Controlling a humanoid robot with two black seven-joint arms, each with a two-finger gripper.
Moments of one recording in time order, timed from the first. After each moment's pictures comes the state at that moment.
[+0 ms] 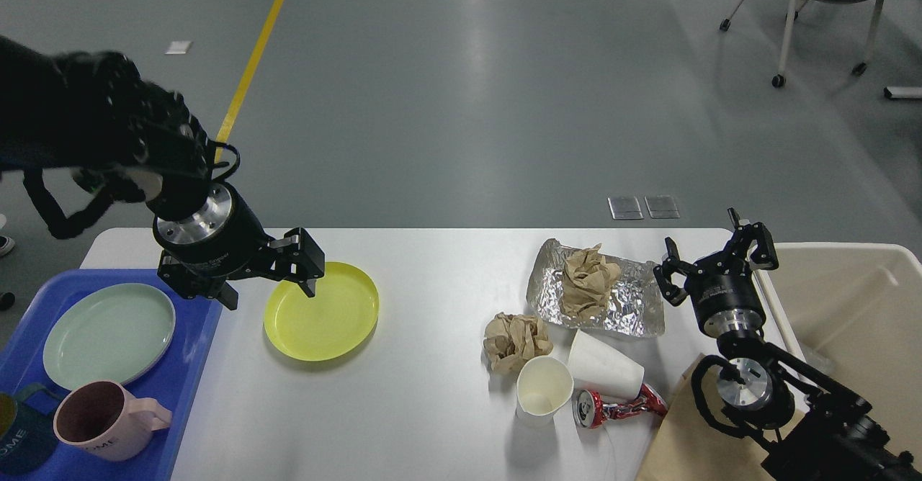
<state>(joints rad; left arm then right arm) -2.12 0.08 1.54 -1.46 -0.31 -0.60 -0.12 0.37 -0.31 0.77 0.92 0.12 0.09 0.59</state>
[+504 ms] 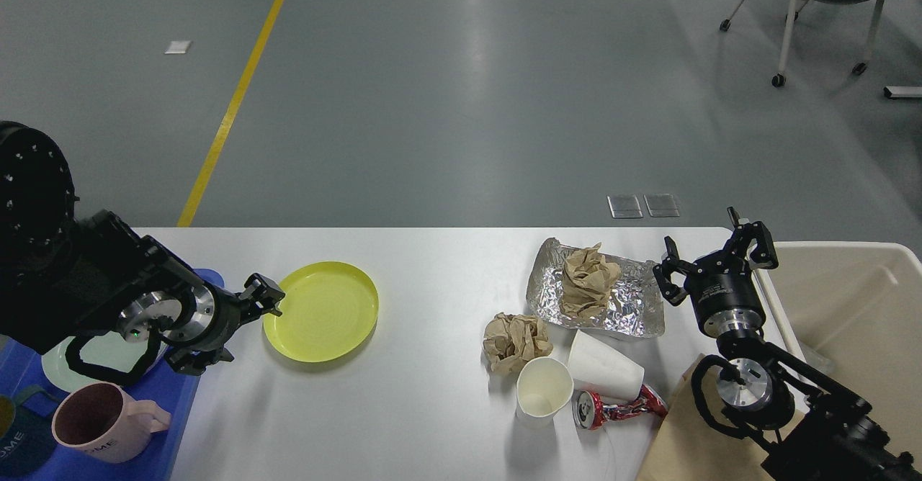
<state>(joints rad) -1.63 0.17 1.49 -1.30 -0.80 -0.16 -0.12 0.37 -0.31 0.77 0.92 0.12 0.09 0.59</state>
